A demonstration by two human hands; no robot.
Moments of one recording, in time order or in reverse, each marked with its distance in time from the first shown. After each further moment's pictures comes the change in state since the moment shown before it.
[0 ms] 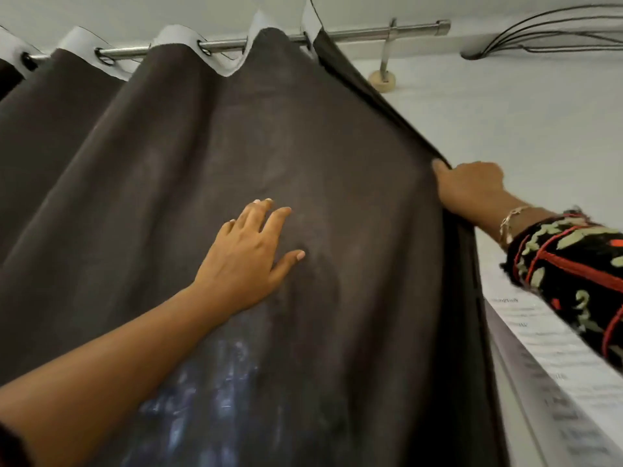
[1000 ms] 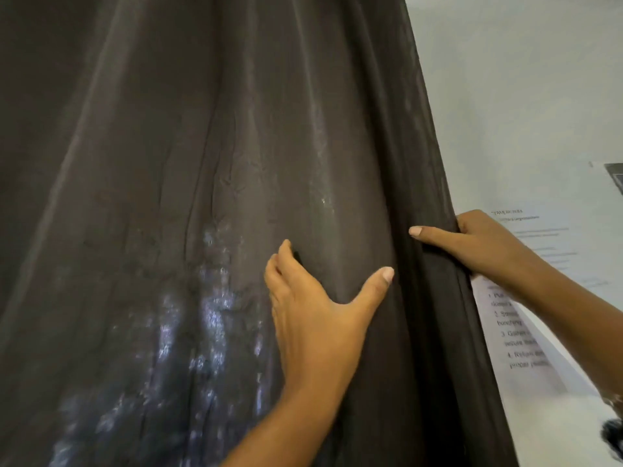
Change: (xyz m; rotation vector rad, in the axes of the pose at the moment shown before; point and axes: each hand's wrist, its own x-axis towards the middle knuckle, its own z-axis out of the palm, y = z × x) left_hand -0.132 0.105 -0.060 -1.021 -0.063 -0.747; right_hand -0.207 -0.031 -0.072 1.050 -0.454 0.157
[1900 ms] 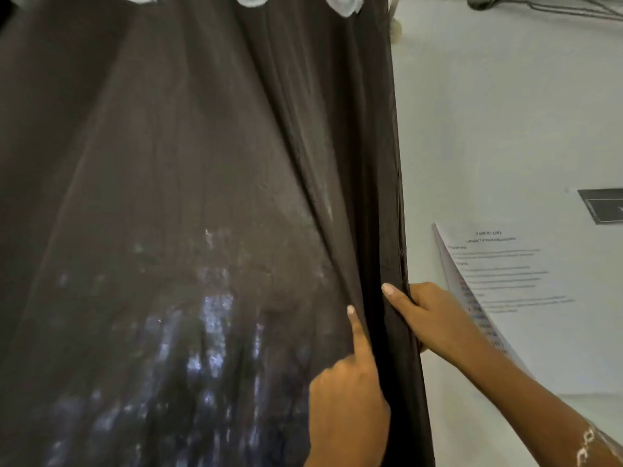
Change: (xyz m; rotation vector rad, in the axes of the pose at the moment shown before) left_hand -0.051 -0.006 0.013 0.669 -0.280 0.207; right_hand -0.045 0.001 0.036 -0.170 -0.021 -0.063
